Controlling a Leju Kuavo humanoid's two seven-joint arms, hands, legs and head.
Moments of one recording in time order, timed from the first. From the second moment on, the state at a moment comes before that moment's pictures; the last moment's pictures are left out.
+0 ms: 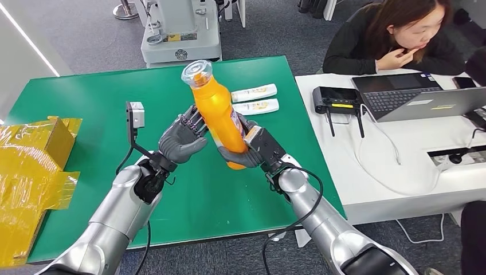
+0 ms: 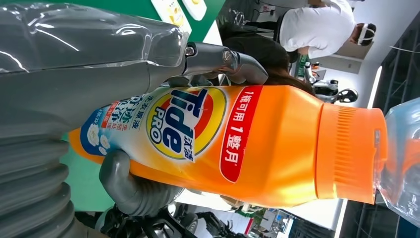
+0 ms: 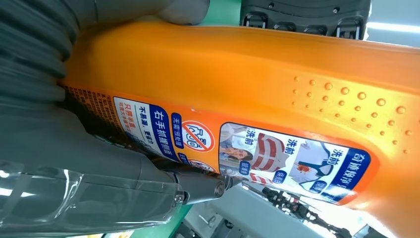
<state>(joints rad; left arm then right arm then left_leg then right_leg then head) -0.74 -0.19 -0.54 -0.73 0.56 -0.62 -0.29 -0.58 0.04 0.42 -0.75 0.05 0.09 -0.41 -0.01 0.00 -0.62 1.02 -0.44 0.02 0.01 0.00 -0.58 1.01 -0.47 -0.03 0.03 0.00</state>
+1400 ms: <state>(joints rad) -0.73 -0.16 -0.56 -0.76 0.36 -0.42 -0.39 -0.66 0.10 0.62 -0.49 0.08 0.17 -0.30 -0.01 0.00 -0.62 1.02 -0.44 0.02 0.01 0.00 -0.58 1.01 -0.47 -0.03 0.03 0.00</state>
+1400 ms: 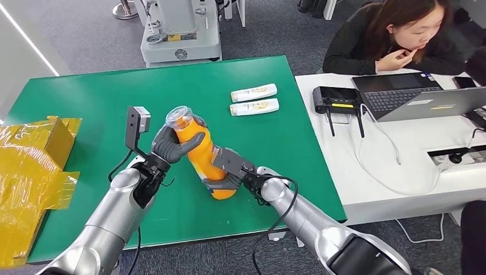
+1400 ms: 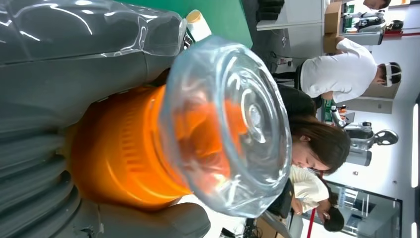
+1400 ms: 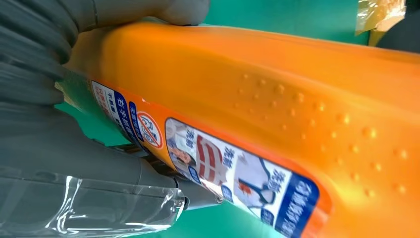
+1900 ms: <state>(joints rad) -0.73 -0.16 -0.56 -0.76 0.38 -0.43 -0.38 -0.66 0.10 0.63 -0.48 0.08 0.16 -0.30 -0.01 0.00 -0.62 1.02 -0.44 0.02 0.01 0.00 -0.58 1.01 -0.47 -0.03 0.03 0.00</state>
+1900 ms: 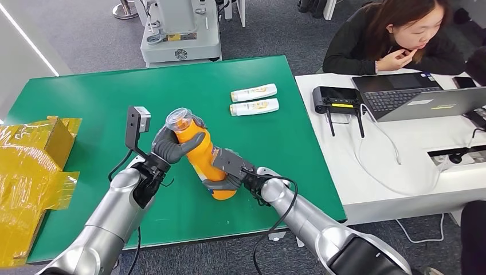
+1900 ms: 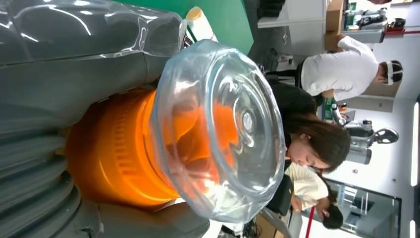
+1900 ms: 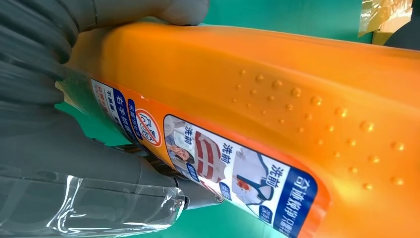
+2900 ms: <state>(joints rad) -0.78 -0.13 -0.60 -0.74 0.16 -0.32 -0.50 -0.45 -0.01 0.56 -0.68 -0.04 0.08 -0.43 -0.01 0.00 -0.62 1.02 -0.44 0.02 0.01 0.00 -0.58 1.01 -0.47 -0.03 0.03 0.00</state>
